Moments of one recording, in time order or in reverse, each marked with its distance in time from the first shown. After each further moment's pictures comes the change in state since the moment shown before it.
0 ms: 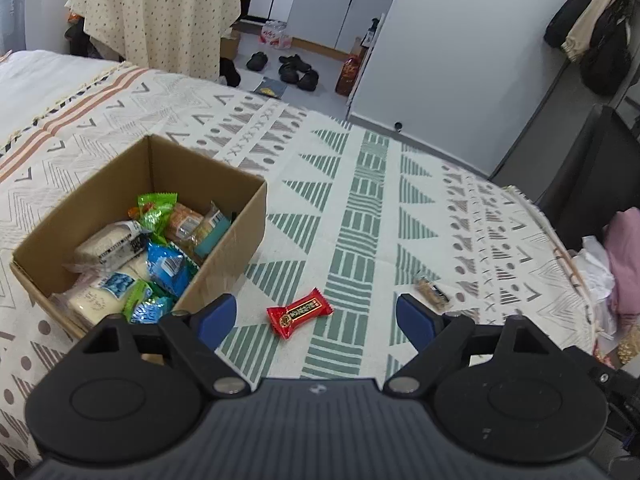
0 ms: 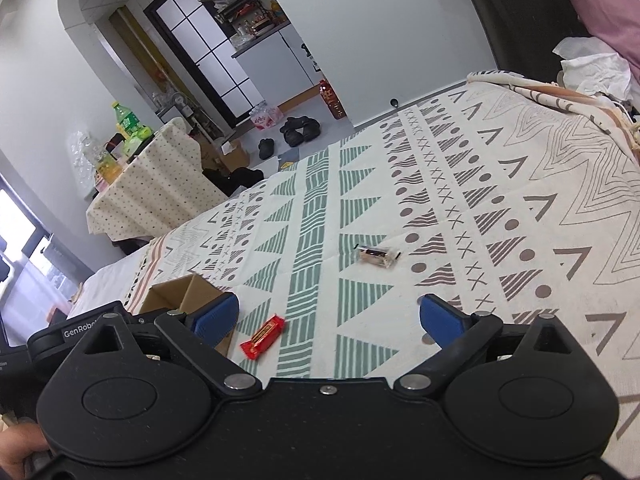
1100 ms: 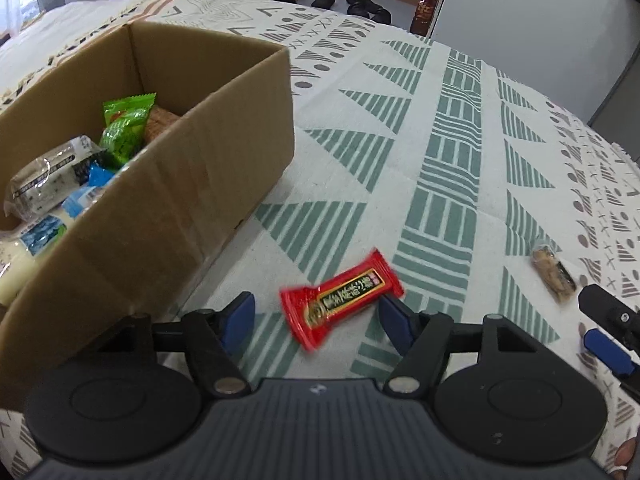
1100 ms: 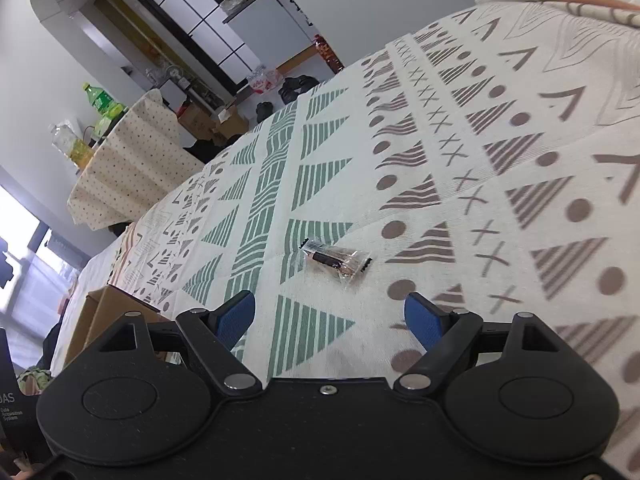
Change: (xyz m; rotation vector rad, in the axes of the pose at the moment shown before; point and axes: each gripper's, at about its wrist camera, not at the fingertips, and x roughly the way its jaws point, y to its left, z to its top) left arm 0.132 -0.004 -0.021 -0.037 0.150 0.245; right arm 0.142 -0.058 0.006 0.035 0.134 0.070
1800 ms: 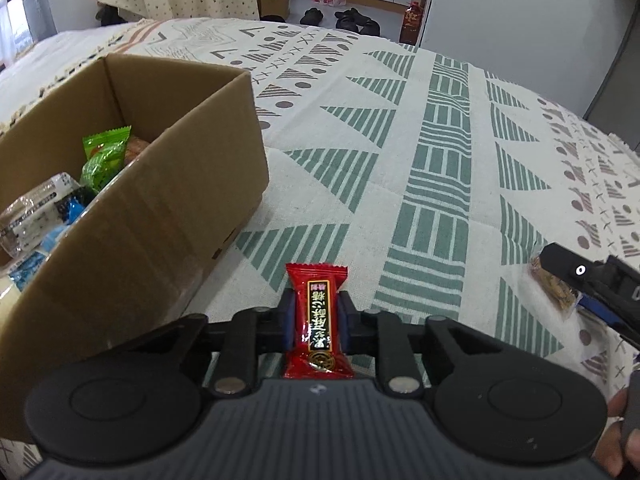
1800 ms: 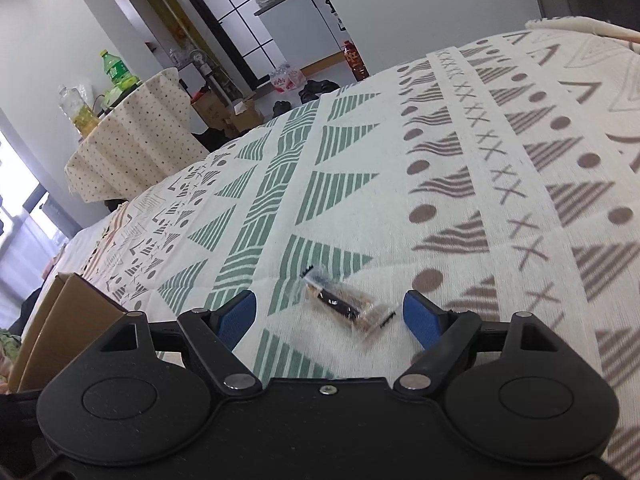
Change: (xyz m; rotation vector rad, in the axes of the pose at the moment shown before) left arm 0.002 -0.014 0.005 0.046 -0.045 0.007; right arm 0.041 0.011 0.014 -0.145 -0.035 -0.013
